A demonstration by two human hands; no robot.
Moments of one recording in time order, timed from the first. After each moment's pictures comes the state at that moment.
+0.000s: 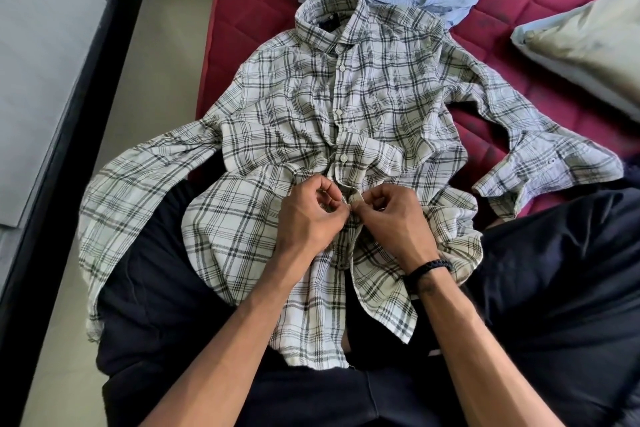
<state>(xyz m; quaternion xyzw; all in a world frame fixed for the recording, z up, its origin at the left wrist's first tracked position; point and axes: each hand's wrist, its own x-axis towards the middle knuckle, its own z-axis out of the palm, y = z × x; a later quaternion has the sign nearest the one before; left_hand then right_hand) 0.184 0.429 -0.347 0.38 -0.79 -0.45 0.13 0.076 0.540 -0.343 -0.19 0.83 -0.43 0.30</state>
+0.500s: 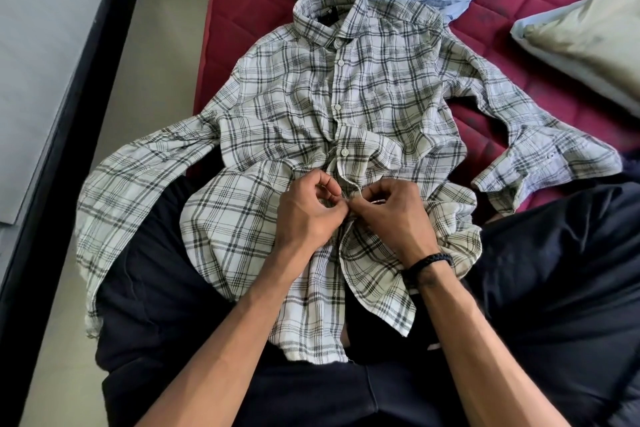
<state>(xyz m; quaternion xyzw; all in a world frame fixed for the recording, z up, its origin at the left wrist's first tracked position) 0.184 0.430 -0.342 0.39 -0.79 -0.46 0.13 0.078 0.540 -0.334 -0.18 0.83 -0.44 0.29</state>
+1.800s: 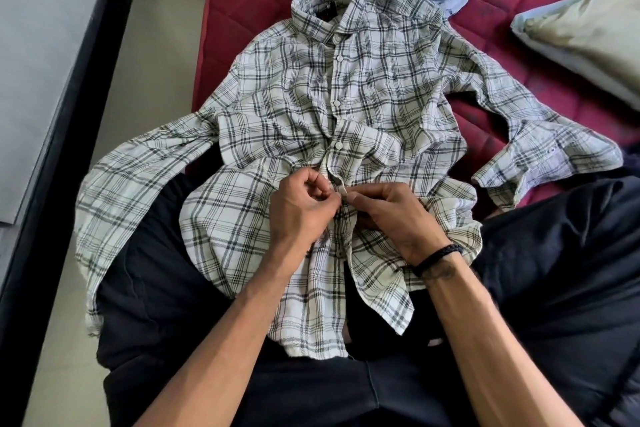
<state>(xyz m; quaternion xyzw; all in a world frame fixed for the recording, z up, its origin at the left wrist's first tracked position) 0.188 0.427 -0.343 0.43 -0.76 -0.46 0.16 0.068 0.544 -0.356 -0.16 0.73 -0.50 0.44</state>
